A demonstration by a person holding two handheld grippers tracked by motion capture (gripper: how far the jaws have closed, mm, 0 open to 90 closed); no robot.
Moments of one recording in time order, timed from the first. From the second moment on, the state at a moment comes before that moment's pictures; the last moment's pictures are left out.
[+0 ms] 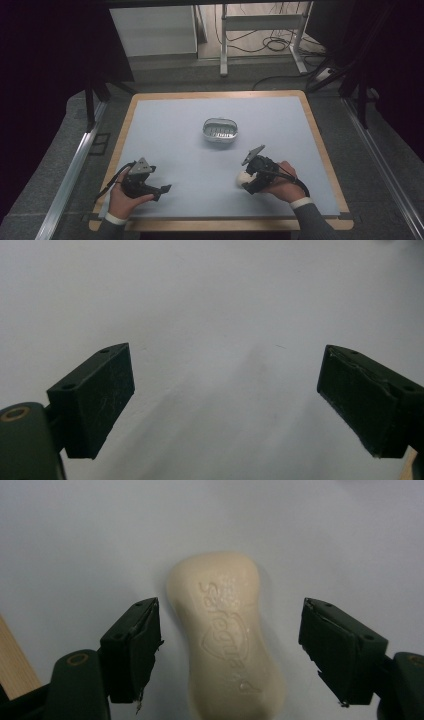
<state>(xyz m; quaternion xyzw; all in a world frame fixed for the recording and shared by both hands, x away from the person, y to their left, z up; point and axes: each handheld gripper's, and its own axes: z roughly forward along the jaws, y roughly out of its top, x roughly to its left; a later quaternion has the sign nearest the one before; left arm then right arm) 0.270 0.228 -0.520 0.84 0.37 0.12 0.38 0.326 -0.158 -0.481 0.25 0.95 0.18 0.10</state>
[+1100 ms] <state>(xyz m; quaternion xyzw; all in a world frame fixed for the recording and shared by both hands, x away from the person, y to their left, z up) 0.268 0.231 -0.516 0.84 0.37 0.13 0.38 0.342 -0.153 -0.469 0.24 0.96 0.13 0.08</state>
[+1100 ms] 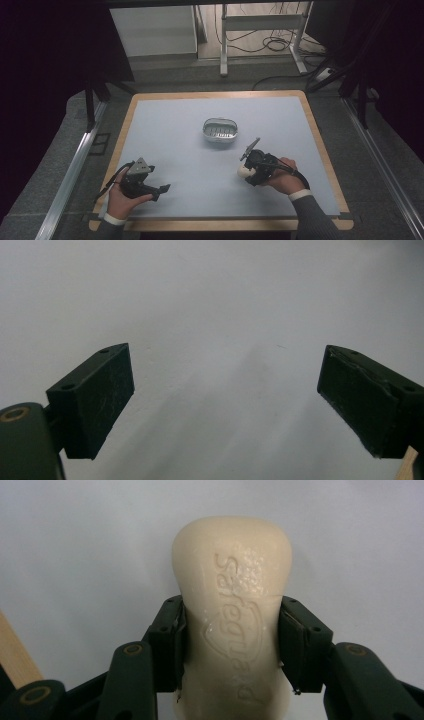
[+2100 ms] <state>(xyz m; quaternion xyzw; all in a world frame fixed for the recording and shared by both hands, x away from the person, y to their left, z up) 0.267 0.230 -0.517 0.84 0.37 0.13 0.37 0.383 -0.149 -0.443 0.24 0.95 0.17 0.11</state>
